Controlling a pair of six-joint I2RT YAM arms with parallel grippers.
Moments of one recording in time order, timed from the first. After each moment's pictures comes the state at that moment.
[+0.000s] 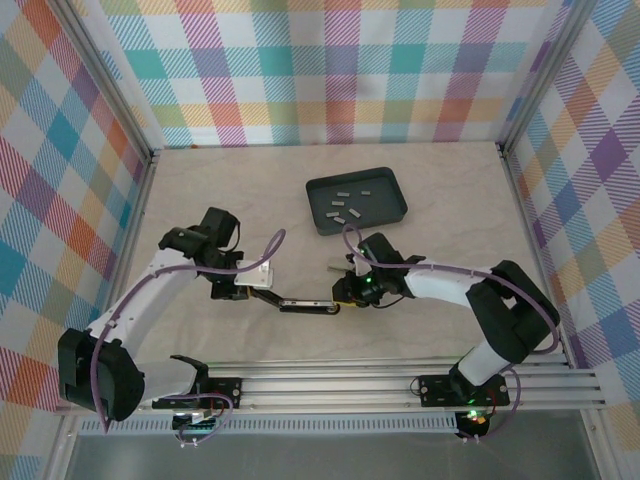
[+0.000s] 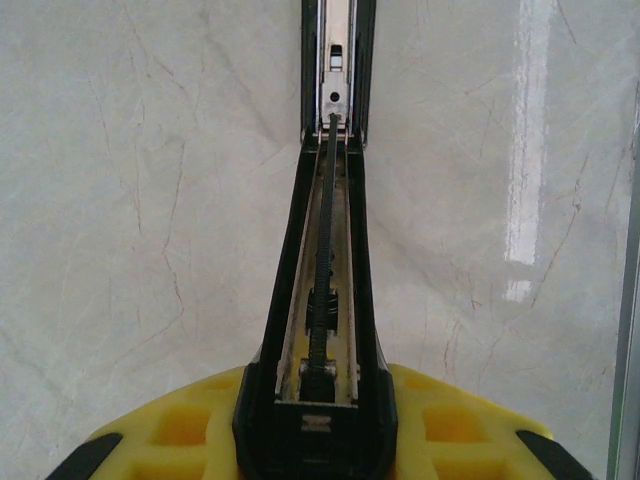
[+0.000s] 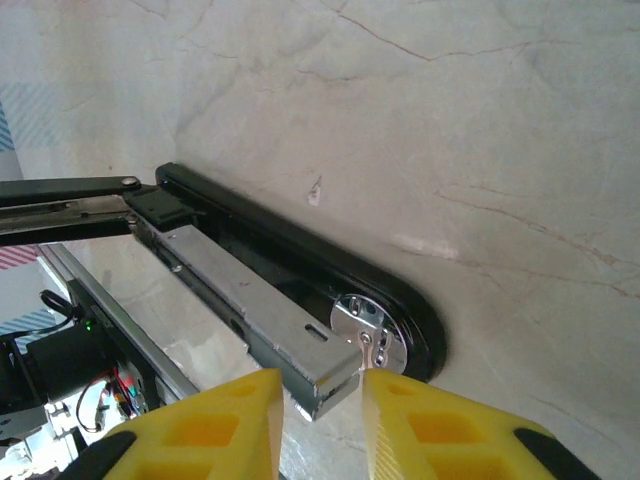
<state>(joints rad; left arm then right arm) -0.34 1.25 1.02 -1.11 0.23 1.24 0.69 1.59 0.74 -0.17 -0.58 0.76</state>
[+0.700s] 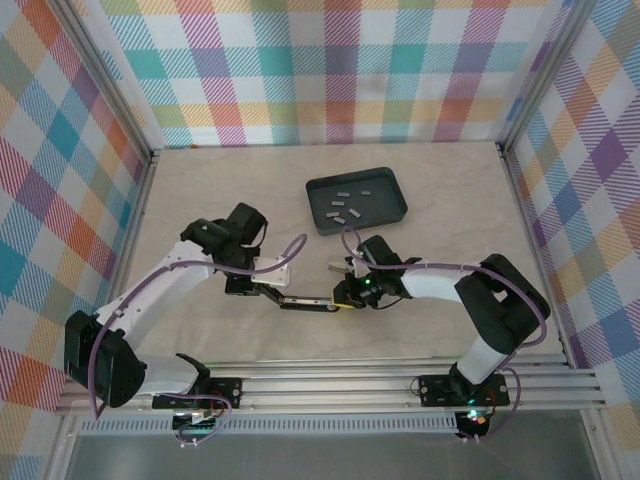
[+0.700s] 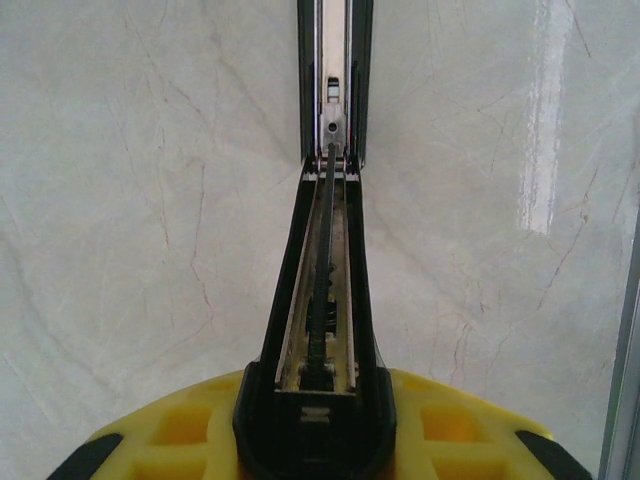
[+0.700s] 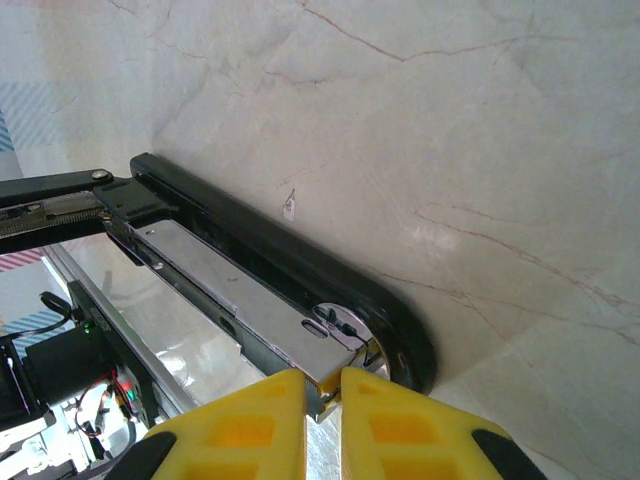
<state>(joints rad) -0.54 1.33 1.14 -1.16 0.07 1.10 0.68 1.64 0.72 -0.09 -0.61 0.77</state>
